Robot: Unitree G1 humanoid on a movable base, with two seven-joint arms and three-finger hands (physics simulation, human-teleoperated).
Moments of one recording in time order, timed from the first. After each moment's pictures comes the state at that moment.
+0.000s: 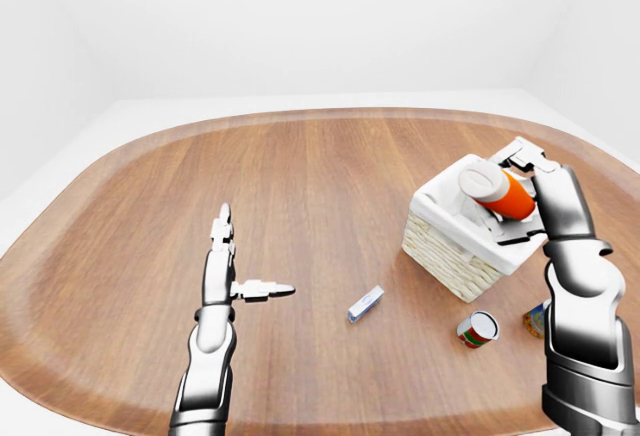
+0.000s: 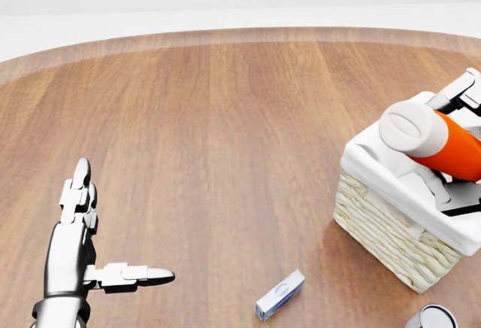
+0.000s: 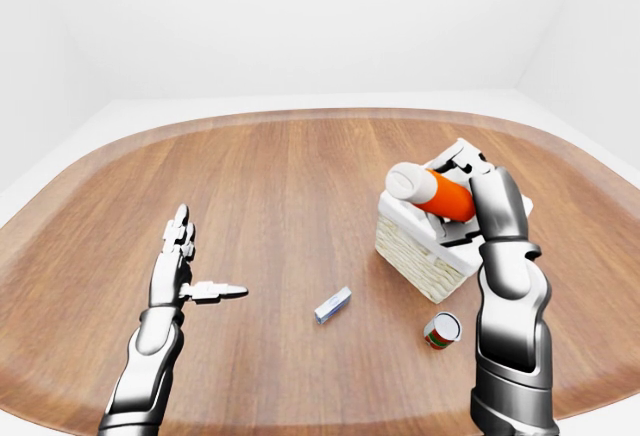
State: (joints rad) left arm 0.00 0.04 0.07 0.04 0.12 -0.09 0.03; right arm -0.20 -0.34 -0.36 -0.28 -0.45 0.09 0.22
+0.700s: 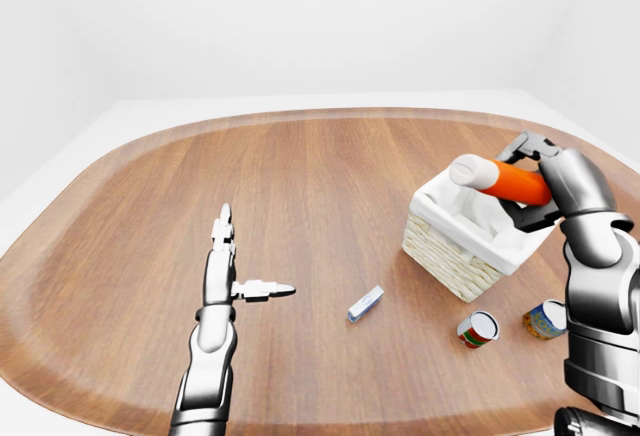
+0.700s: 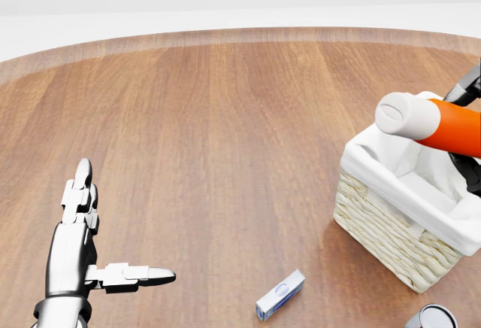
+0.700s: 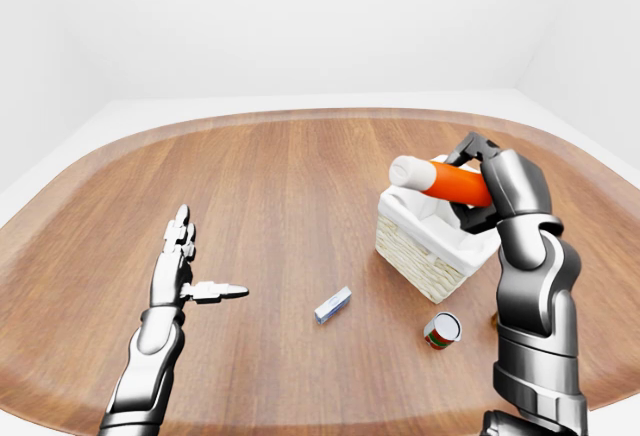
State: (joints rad) left arm 0.00 0.04 0.07 0.04 0.13 -0.09 0.04; right arm -0.32 -0.49 -0.38 -0.10 -0.63 0.09 0.29
